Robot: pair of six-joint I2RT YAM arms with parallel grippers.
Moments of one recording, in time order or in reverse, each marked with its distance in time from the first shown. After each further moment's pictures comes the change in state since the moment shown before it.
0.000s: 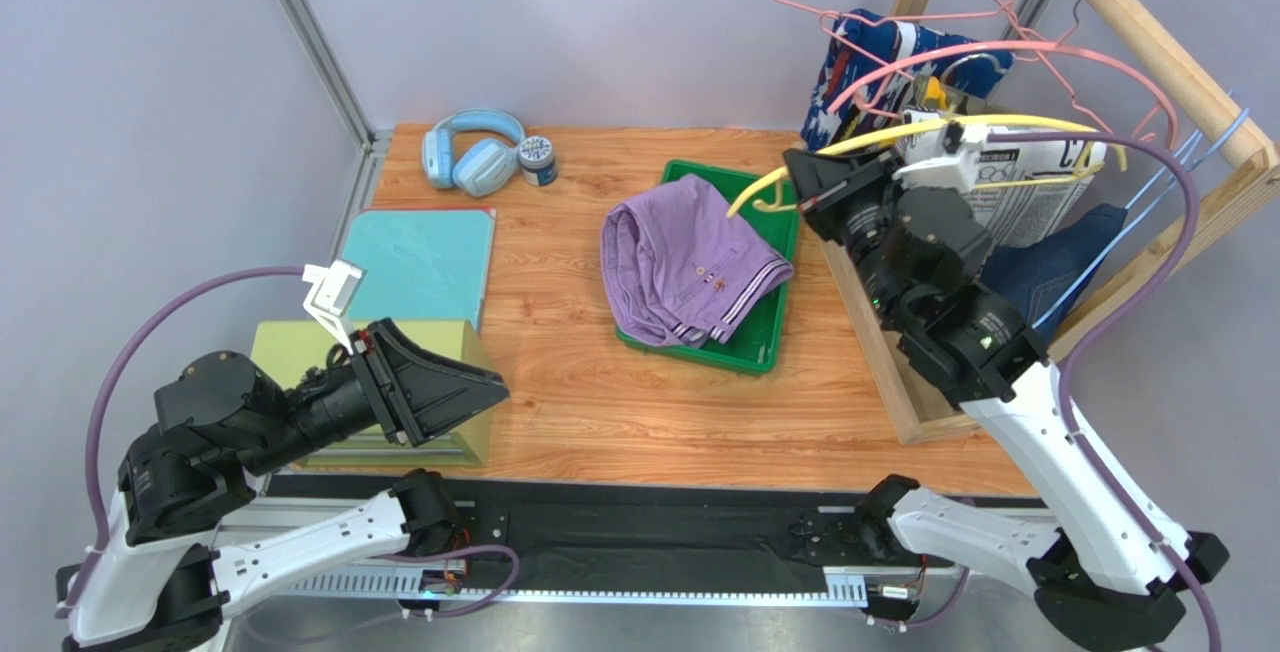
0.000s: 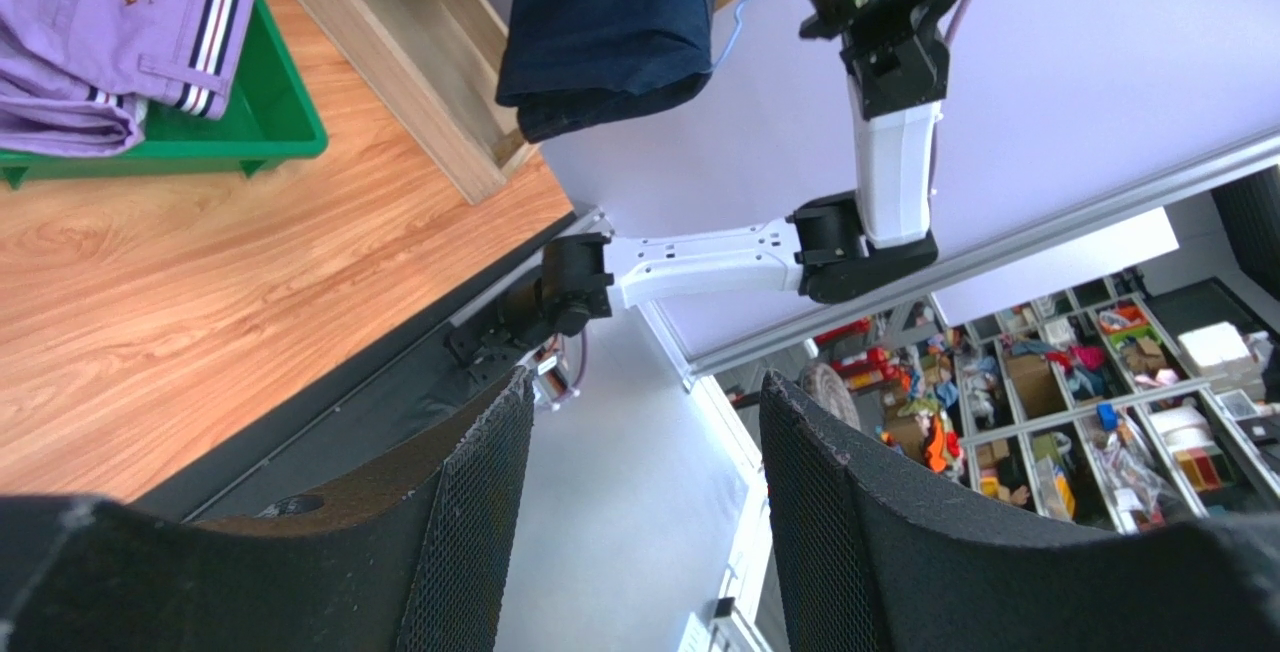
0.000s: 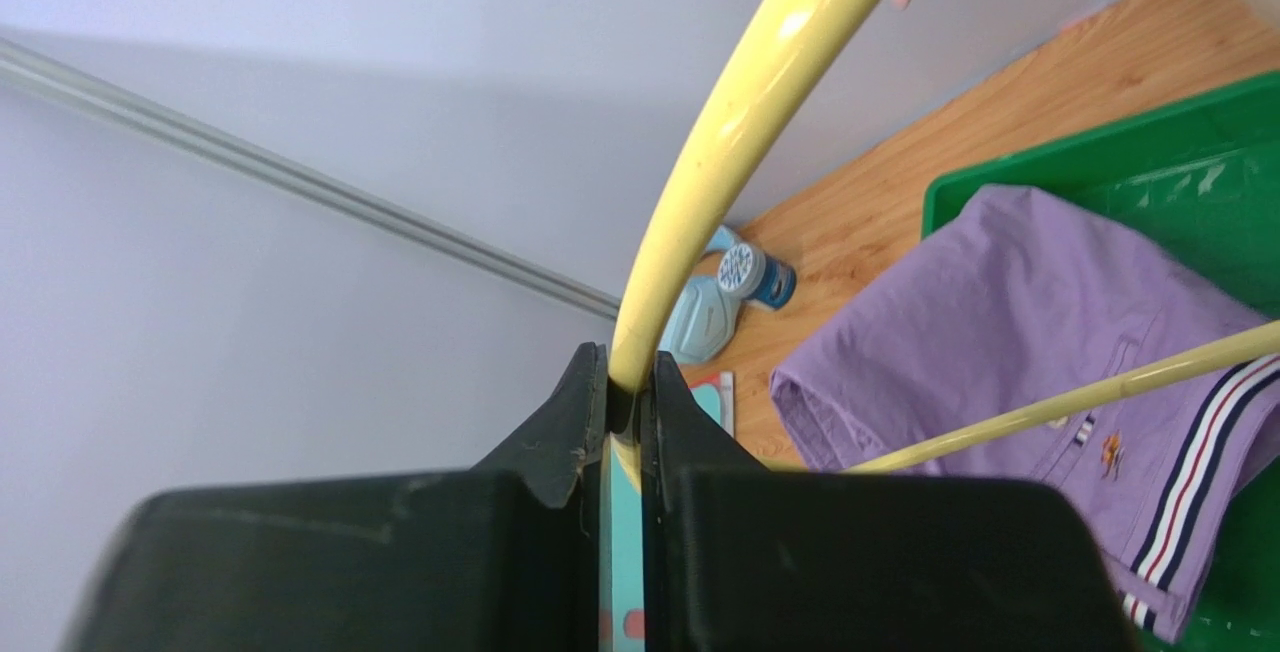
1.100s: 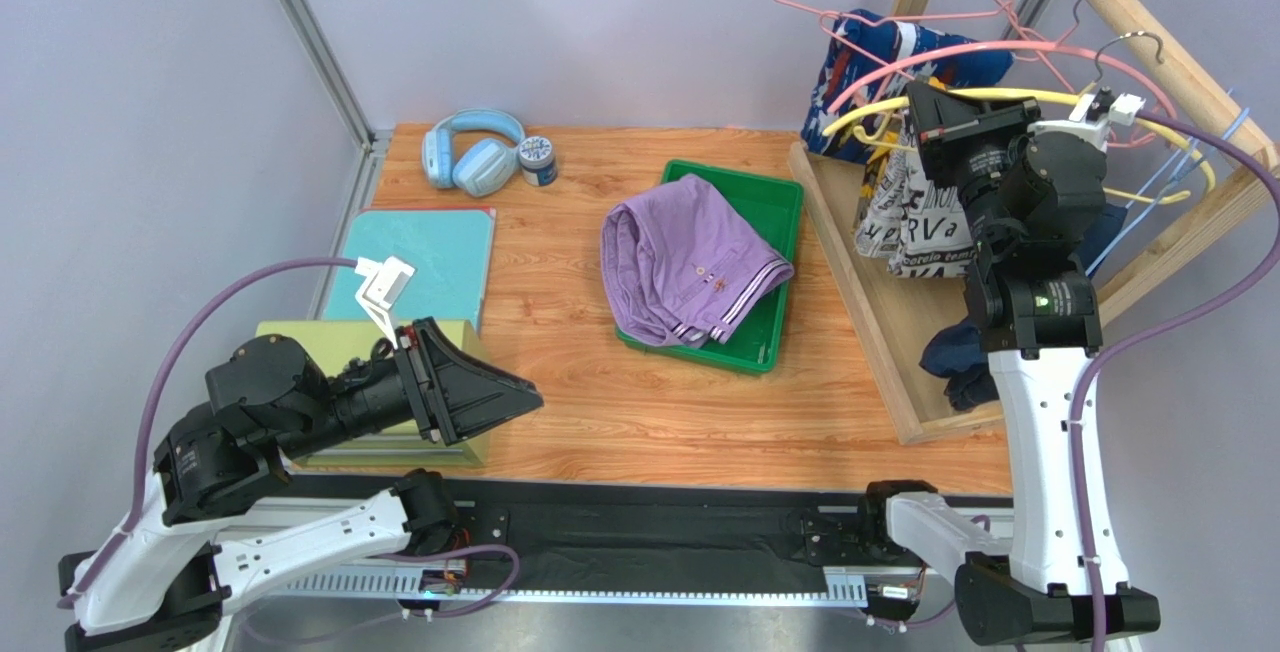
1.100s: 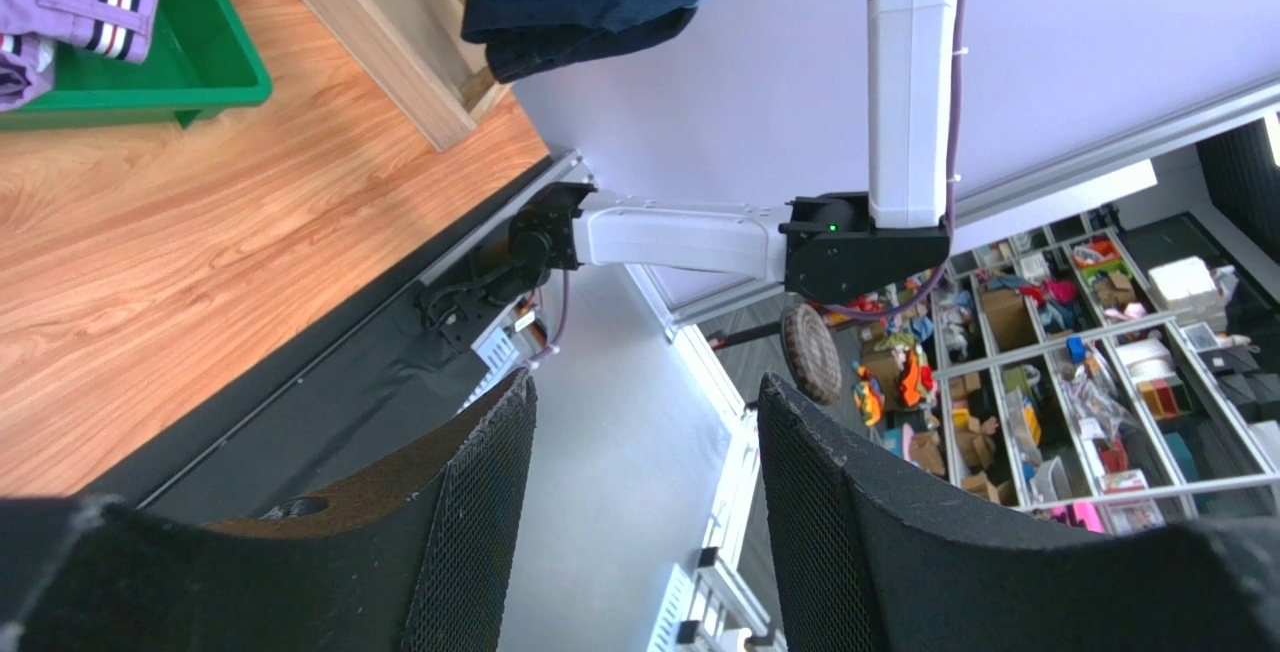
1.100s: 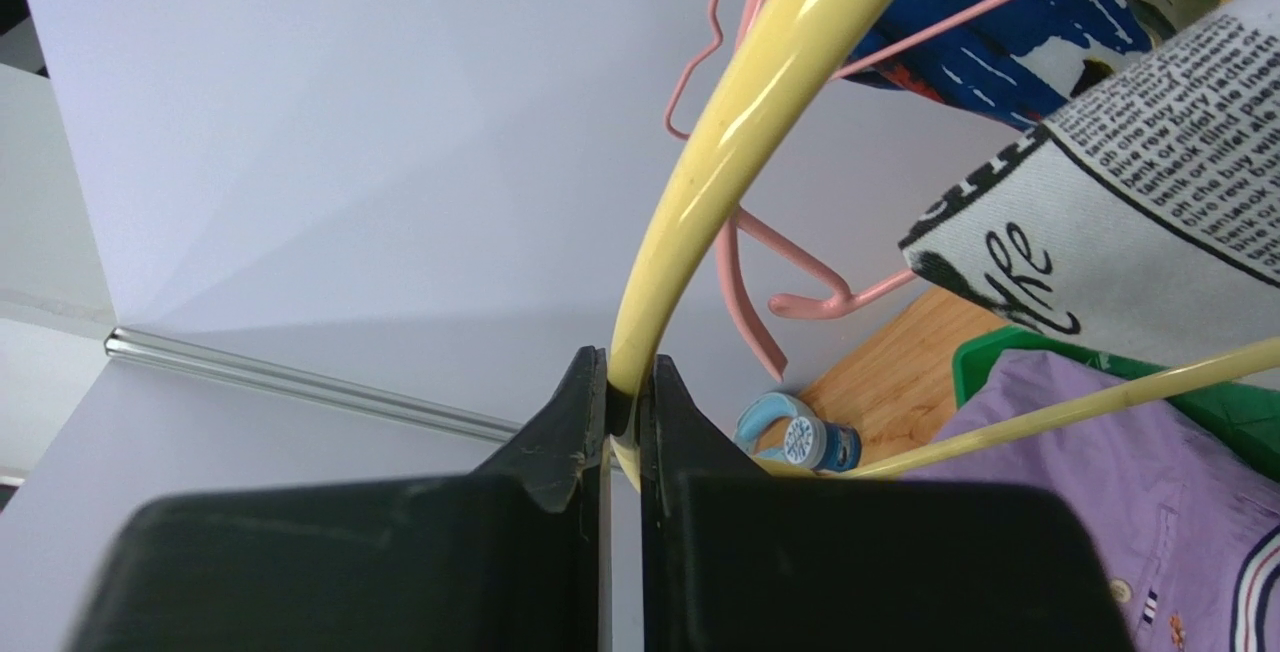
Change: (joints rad) left arm 0.000 0.059 -0.052 0.066 0.098 -0.020; right arm -0.674 0.048 0.098 0.035 -0.477 0.210
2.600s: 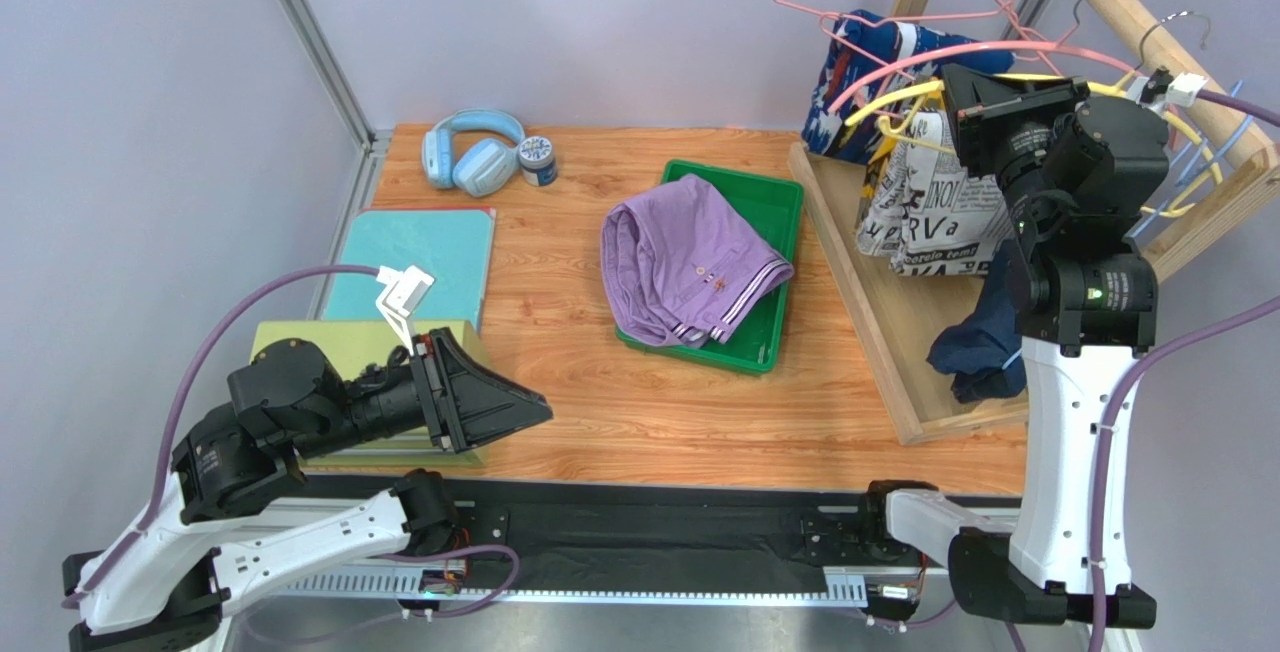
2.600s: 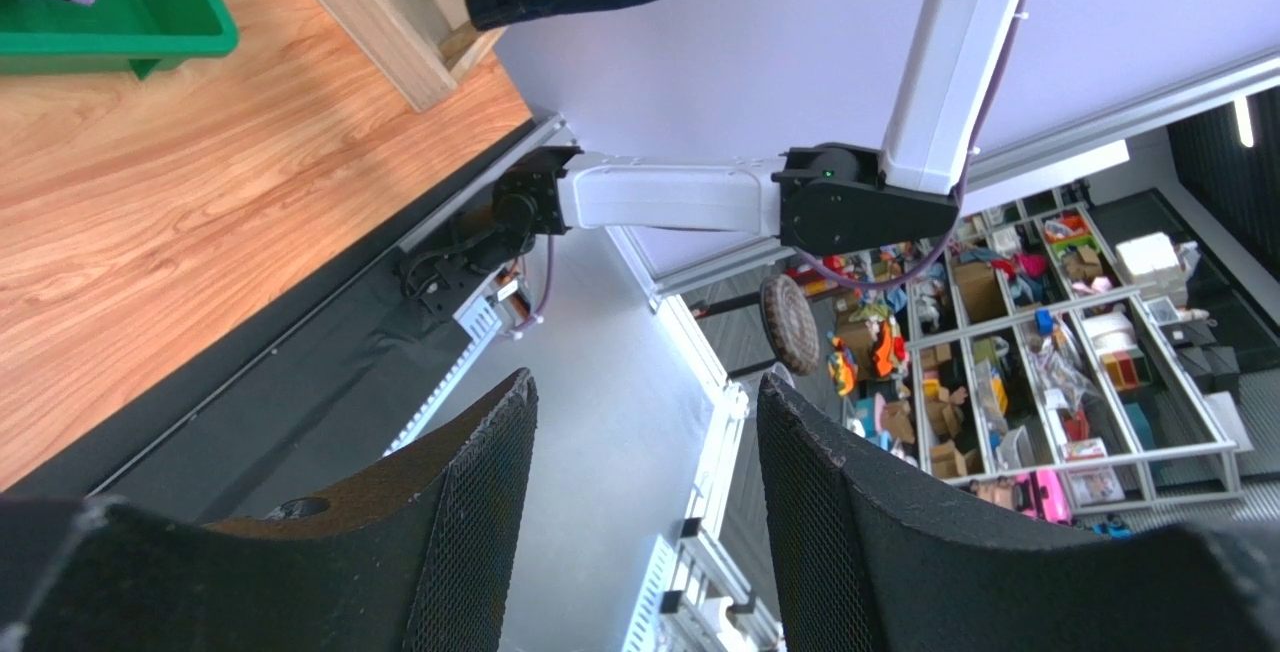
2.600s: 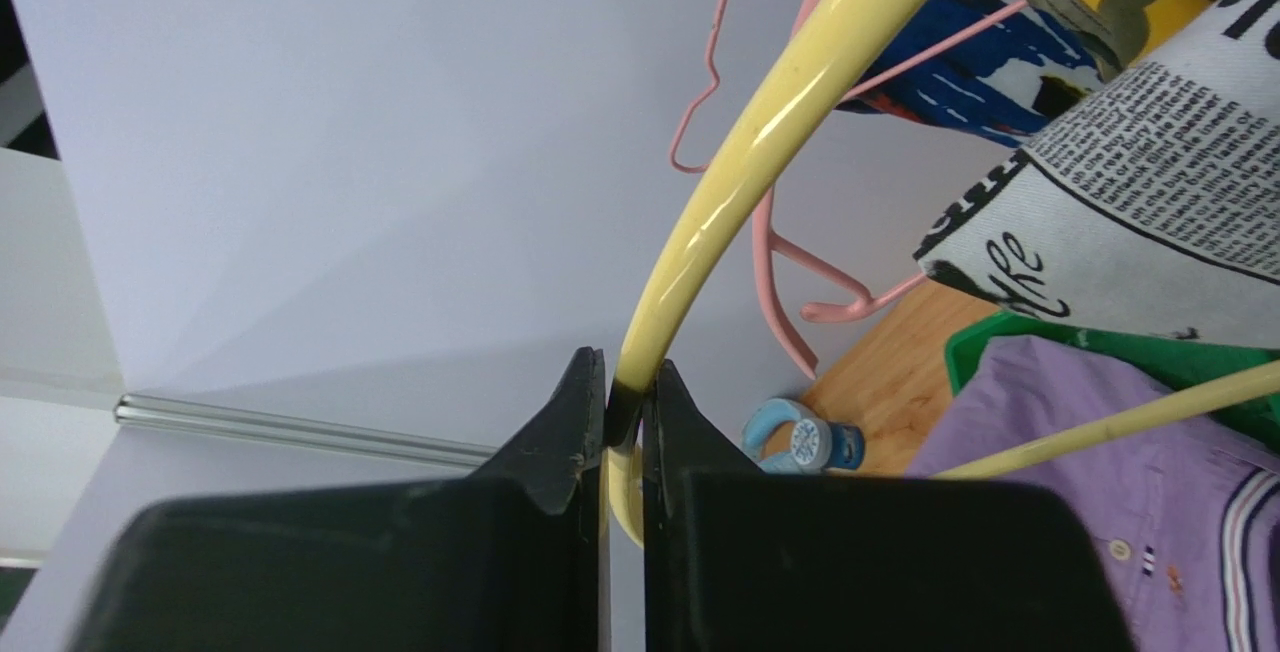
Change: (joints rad) left arm 0.000 -0.023 -0.072 0.037 0.049 -0.034; right arm -0.055 0.080 0.289 -0.265 0.007 0.039
